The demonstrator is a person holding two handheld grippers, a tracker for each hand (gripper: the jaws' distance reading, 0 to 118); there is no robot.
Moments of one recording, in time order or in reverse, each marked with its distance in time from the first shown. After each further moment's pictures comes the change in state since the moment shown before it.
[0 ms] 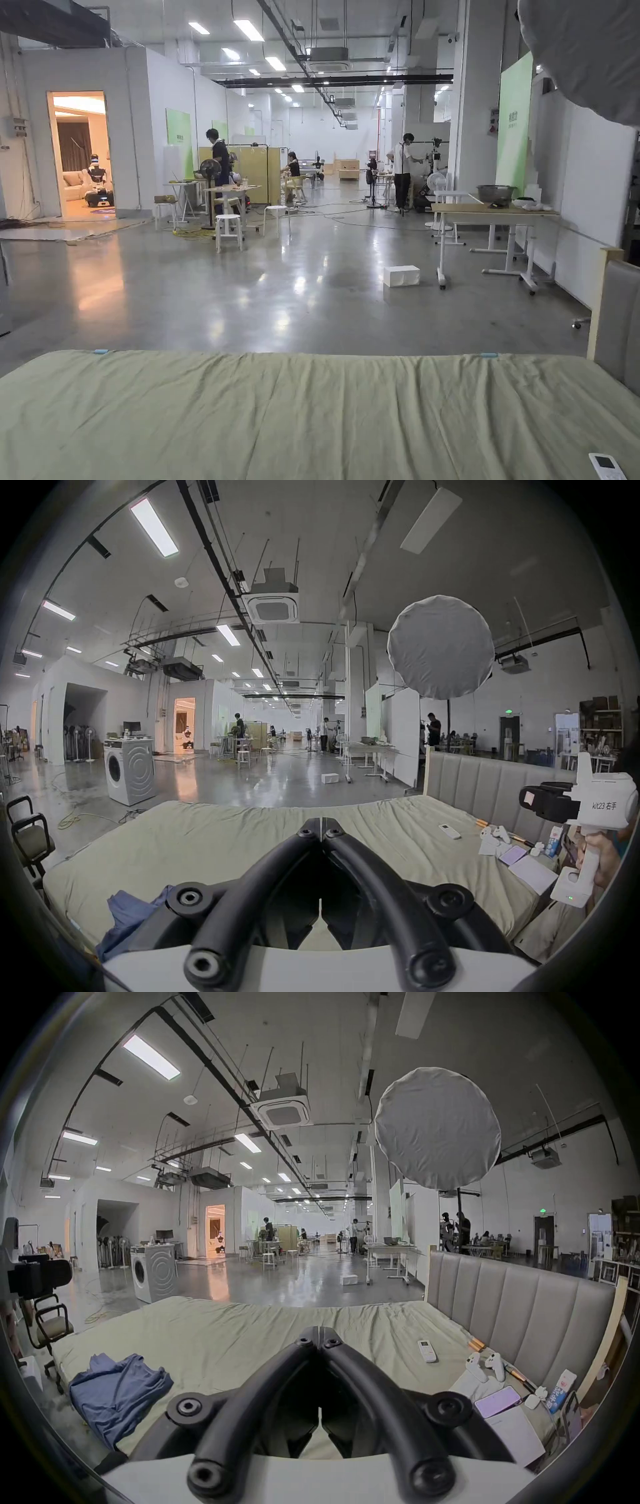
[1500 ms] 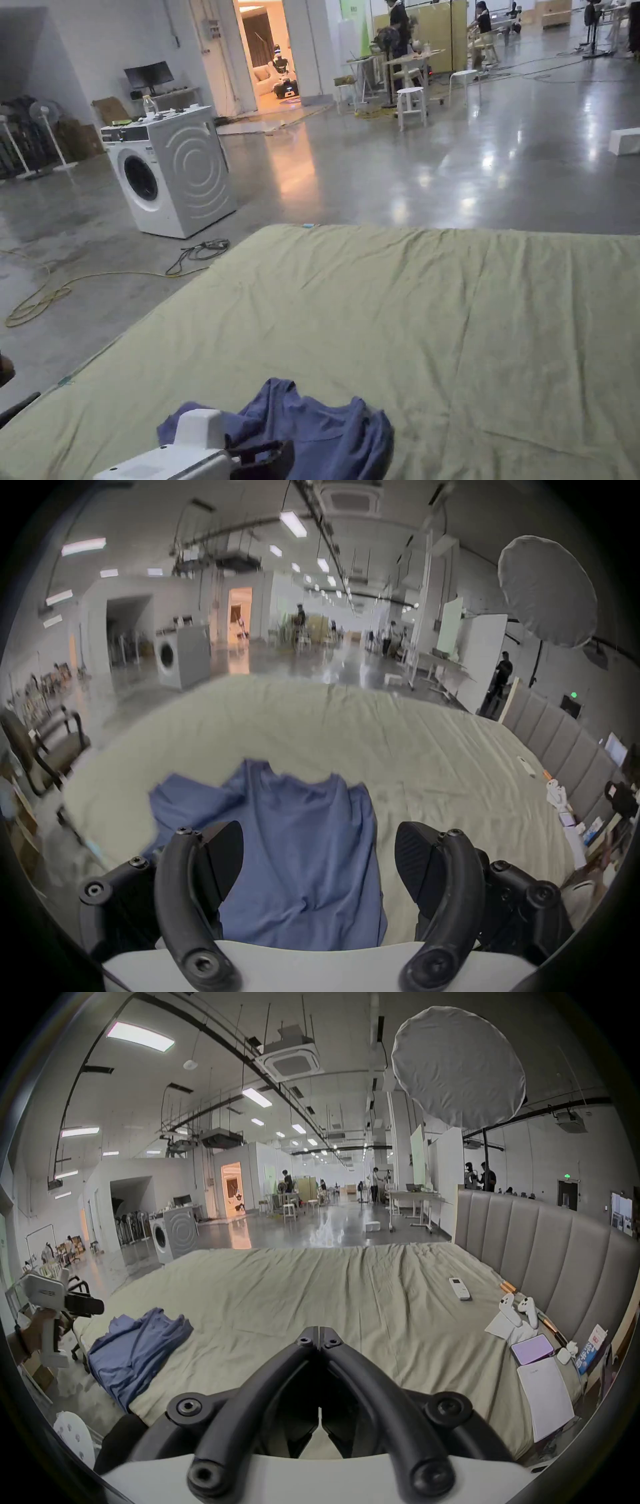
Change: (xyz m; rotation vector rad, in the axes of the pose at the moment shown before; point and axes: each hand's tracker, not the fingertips) left arm -0.236 -0.166 -0.075 -0.586 0.195 0.237; right arm -0.023 -0.078 -0.030 -0.292 0.122 -0.052
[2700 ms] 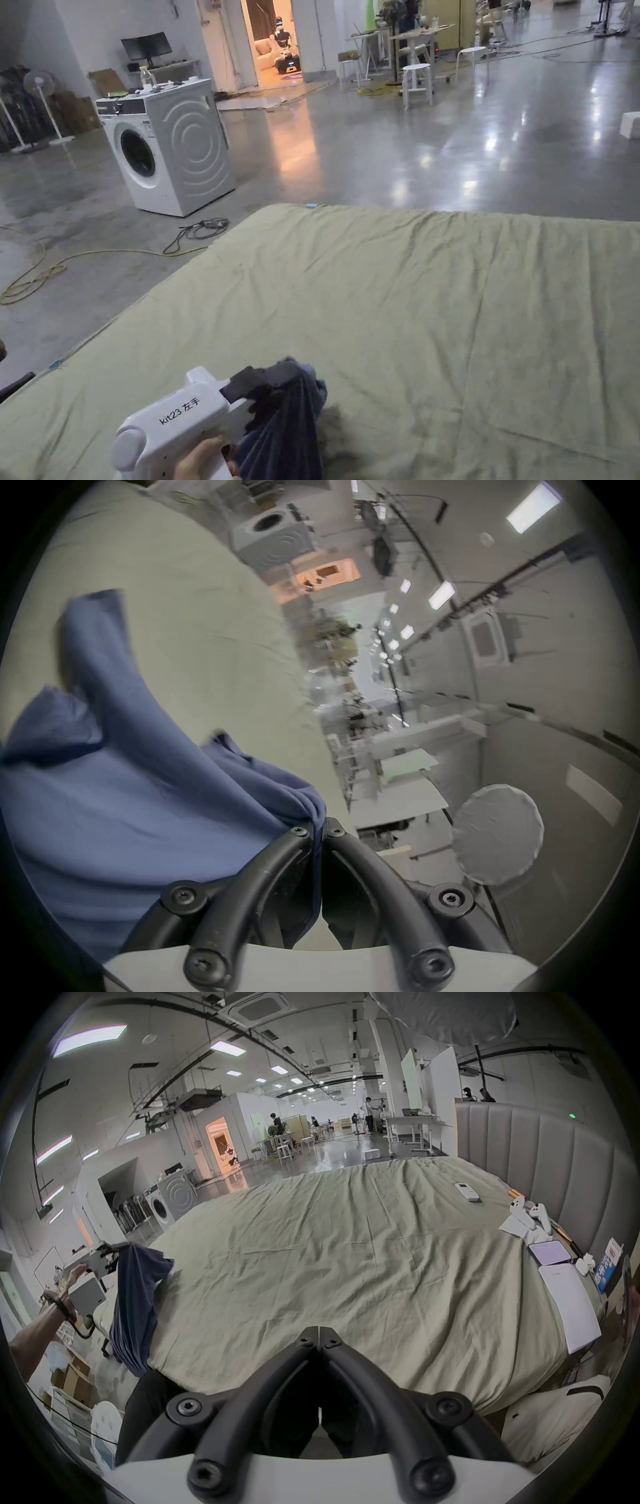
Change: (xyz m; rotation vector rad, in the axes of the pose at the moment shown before) left arm -0.061 0.041 -0.078 0.155 -0.481 0.919; right arm 0.001 -0.068 0.016 -0.295 0.045 -0.165
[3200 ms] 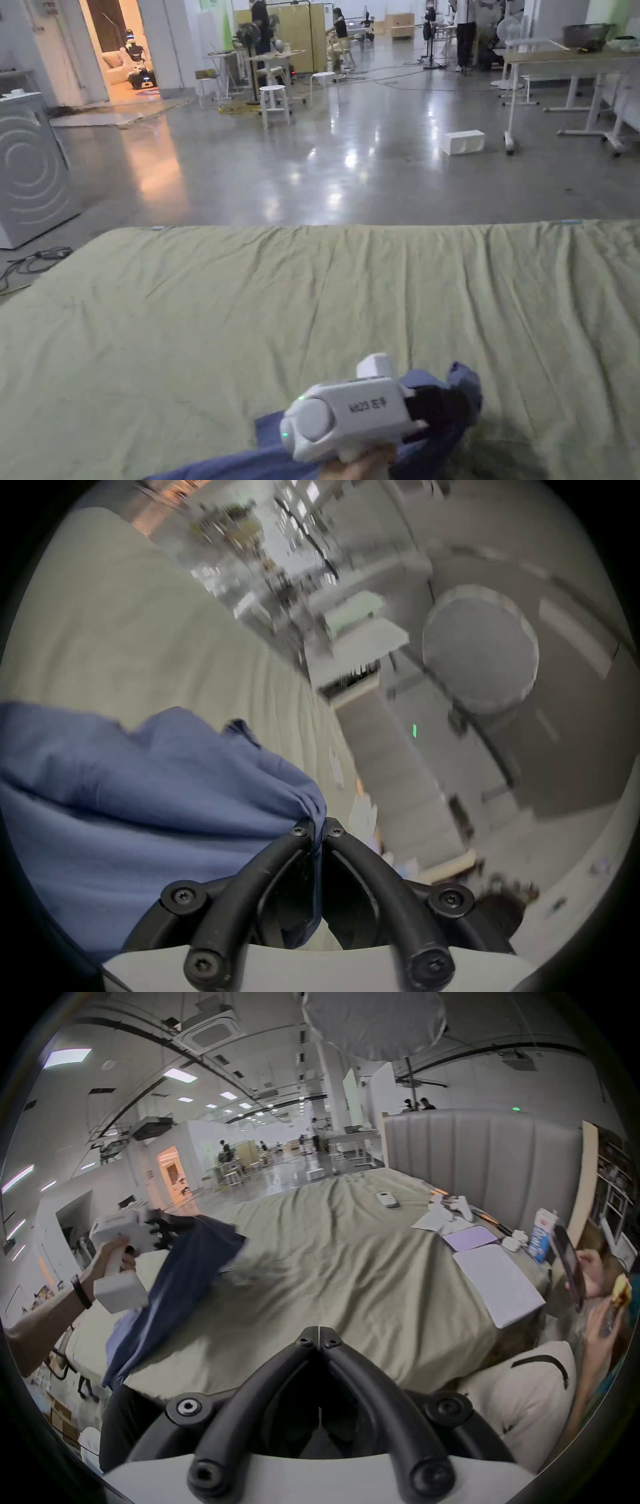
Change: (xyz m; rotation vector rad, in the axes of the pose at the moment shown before) left arm 0.149 -0.347 -0.228 -0.748 -0.157 -0.436; right arm 0.075 -0.032 0.079 0.094 -0.249 -0.124
